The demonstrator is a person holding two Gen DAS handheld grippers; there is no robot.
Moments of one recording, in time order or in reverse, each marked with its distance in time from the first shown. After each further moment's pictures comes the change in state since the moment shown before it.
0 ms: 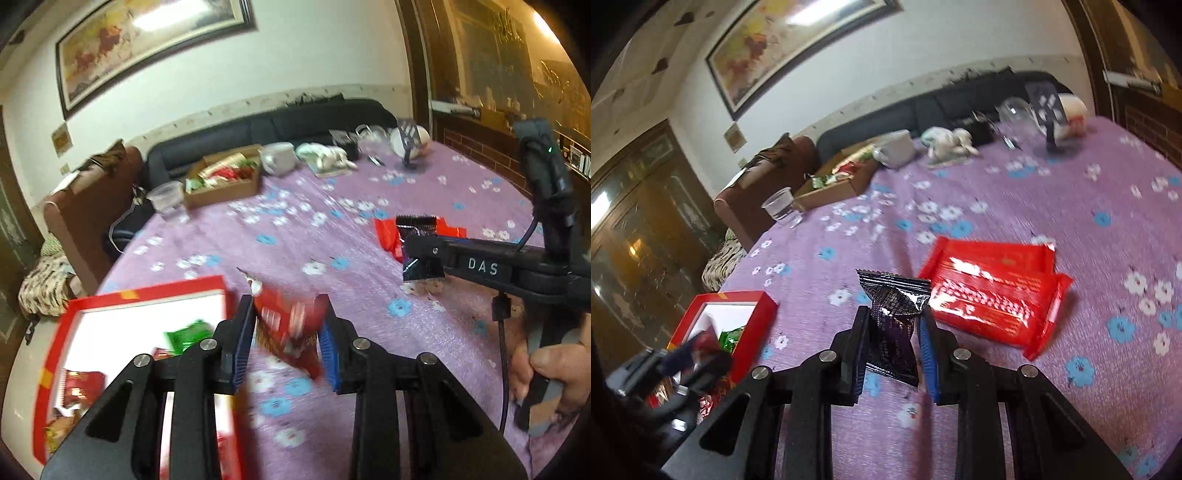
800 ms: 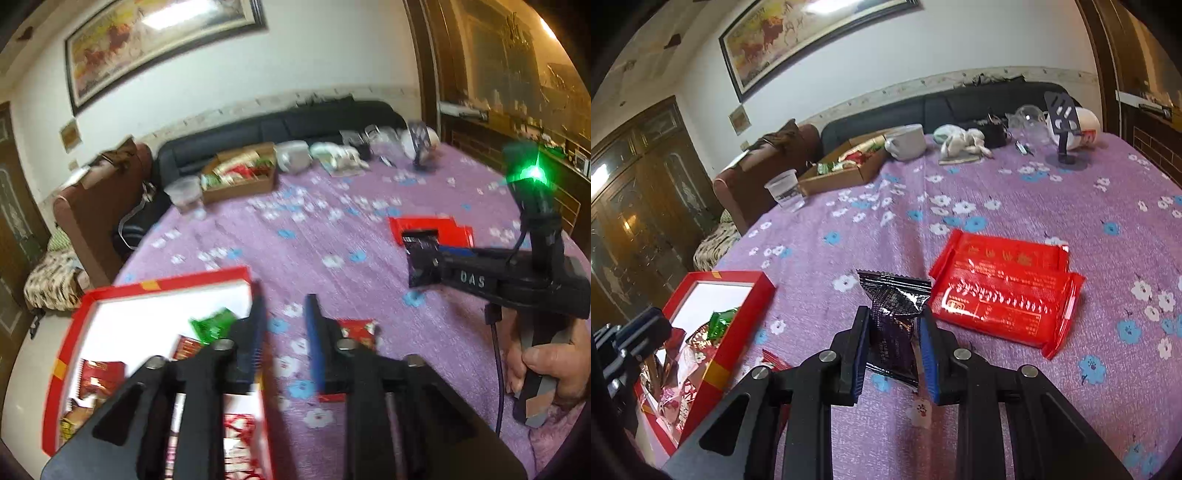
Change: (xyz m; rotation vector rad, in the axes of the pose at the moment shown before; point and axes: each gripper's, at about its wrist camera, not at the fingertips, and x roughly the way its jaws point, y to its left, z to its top) left arm 0.005 0.010 -0.009 -0.009 0.047 0.004; right arm 0.014 0.008 -0.011 -0.040 0.052 -0.043
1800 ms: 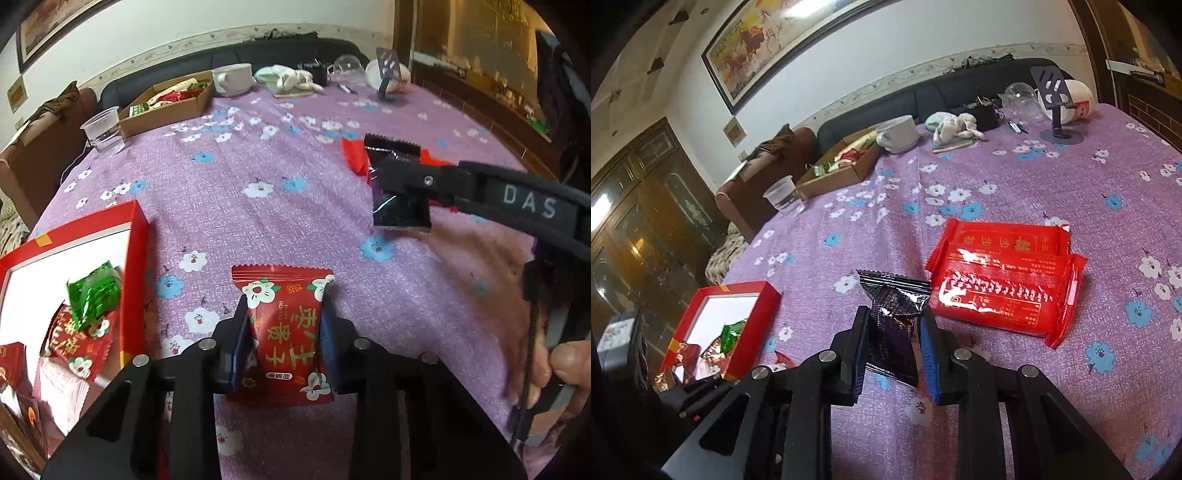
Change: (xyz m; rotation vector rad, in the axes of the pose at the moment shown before) left arm 0.060 -0.037 -0.011 -0.013 0.221 -0.189; right arm -0.005 -0.011 0.004 0.085 -0.001 0.072
